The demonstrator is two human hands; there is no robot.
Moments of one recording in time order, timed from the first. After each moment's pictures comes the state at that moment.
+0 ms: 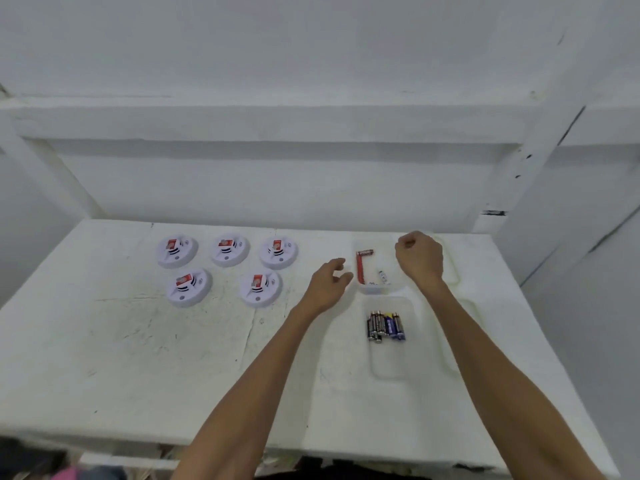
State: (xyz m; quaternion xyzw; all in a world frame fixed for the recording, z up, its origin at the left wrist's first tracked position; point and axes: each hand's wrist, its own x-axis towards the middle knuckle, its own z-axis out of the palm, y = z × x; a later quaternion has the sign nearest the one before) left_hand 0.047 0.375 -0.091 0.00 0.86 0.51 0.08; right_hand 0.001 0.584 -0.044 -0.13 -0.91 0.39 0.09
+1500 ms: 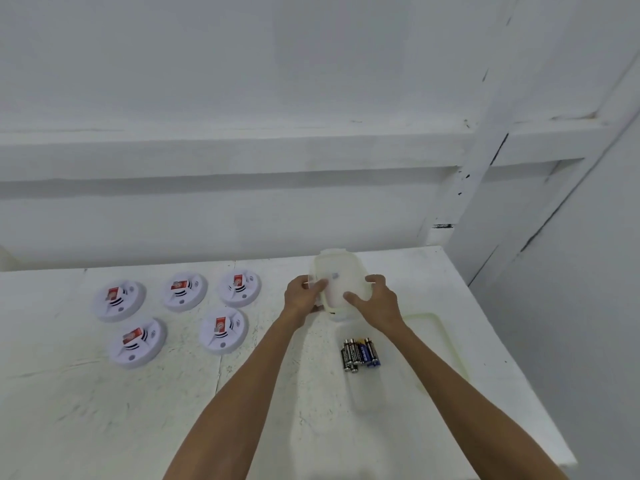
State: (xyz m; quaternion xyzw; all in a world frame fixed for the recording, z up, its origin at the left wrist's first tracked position) left_hand -0.012 0.402 -0.091 -0.16 0.68 0.71 0.13; right_hand 0.033 0.578 -0.065 -0.13 -0.89 0.44 -0.02
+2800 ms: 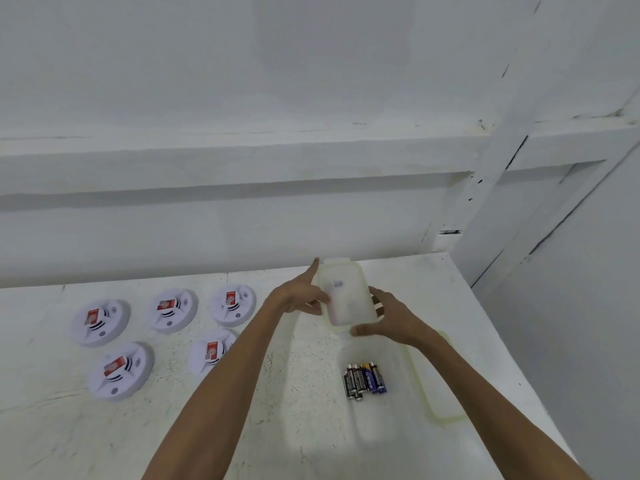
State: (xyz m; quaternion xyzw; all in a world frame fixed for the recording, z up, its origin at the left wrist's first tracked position) left_hand -0.084 0.388 -0.057 -0.04 0.73 0.56 0.38; right_hand 0.000 0.626 -0.073 -0.02 -0.88 0.44 -0.18
